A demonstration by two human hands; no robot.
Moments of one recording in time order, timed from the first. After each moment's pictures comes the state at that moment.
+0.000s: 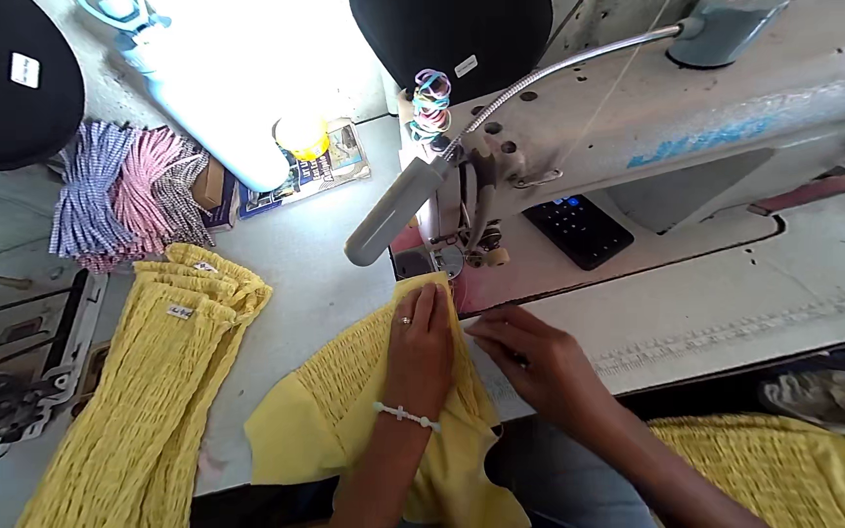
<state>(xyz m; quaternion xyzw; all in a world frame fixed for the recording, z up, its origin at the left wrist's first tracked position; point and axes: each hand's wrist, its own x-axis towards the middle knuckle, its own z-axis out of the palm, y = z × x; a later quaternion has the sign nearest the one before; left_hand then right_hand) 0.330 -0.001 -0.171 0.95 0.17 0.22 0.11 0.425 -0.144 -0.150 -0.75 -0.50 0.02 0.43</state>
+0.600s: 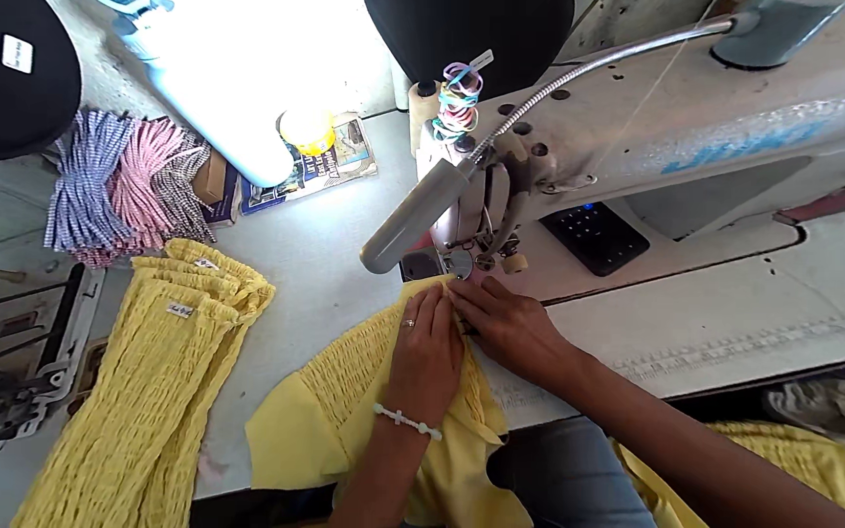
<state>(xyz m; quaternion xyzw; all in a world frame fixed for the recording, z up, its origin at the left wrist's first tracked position) 0.327 0.005 -0.167 0.95 0.15 0.22 0.17 0.458 -0.096 -0.177 -0.73 -0.62 -0.13 0.24</state>
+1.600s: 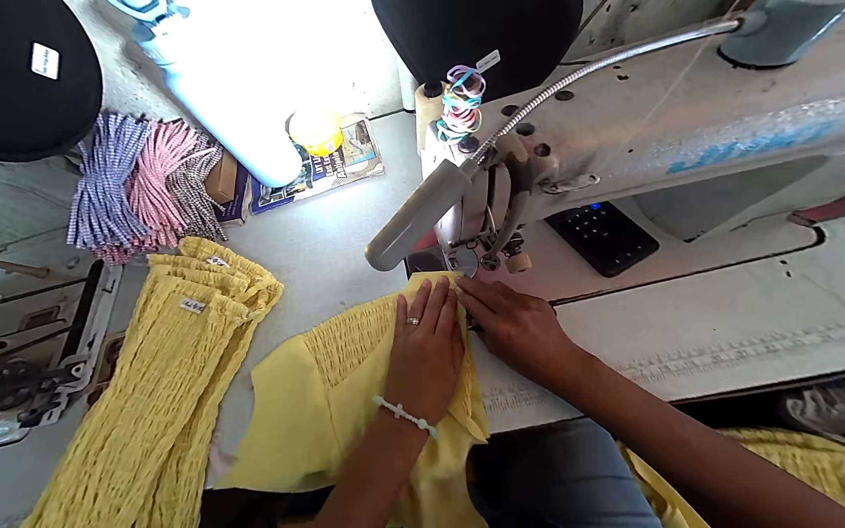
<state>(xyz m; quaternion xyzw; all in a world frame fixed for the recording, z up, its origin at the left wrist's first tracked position) 0.323 0.011 -0.164 0.97 0.15 0.16 0.14 0.457 -0.096 -0.178 -0.74 -0.61 -0.14 0.24</state>
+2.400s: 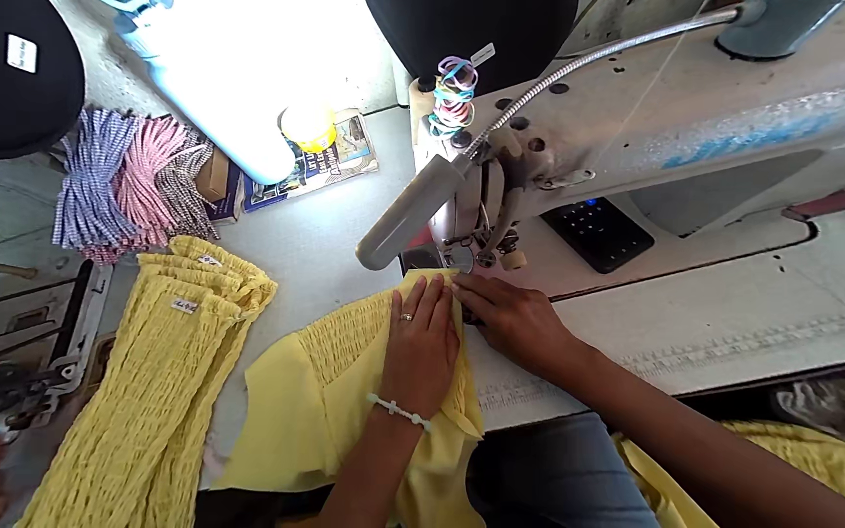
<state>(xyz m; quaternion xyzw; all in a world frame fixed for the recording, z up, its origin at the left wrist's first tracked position) 0.324 0.012 -0.168 0.96 0.15 0.19 0.14 0.463 -0.099 -0.176 -0.74 -0.61 -0.10 0.27</state>
